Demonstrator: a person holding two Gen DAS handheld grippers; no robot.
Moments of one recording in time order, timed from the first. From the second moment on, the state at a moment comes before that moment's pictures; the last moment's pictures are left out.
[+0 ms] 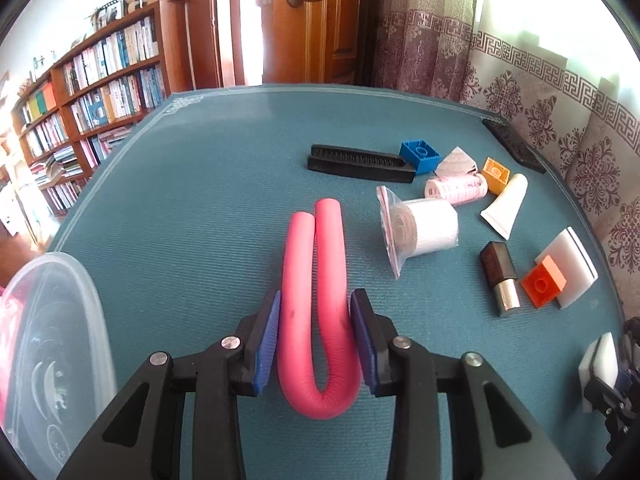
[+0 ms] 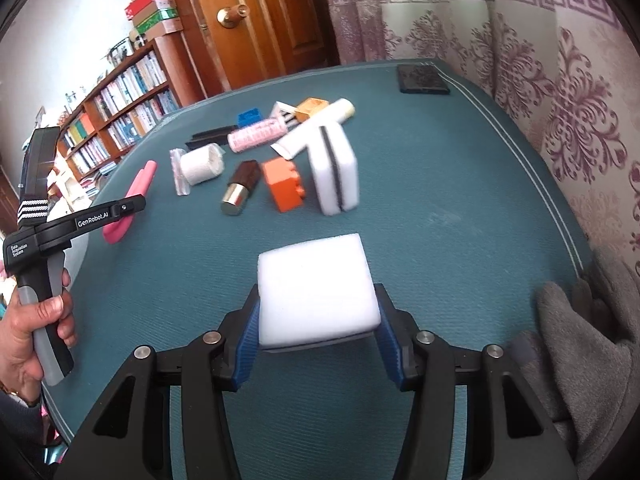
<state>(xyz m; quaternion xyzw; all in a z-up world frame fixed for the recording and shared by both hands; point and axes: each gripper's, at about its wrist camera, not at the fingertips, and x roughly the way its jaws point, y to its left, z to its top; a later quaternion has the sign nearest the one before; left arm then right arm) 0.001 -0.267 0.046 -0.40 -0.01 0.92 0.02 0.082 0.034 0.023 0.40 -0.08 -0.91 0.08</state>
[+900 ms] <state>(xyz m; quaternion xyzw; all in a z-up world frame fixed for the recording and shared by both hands) 0.069 -0.434 0.061 -0.35 -0.04 0.92 -0.16 0.053 -0.180 0.062 0.37 0.02 -0.88 0.29</state>
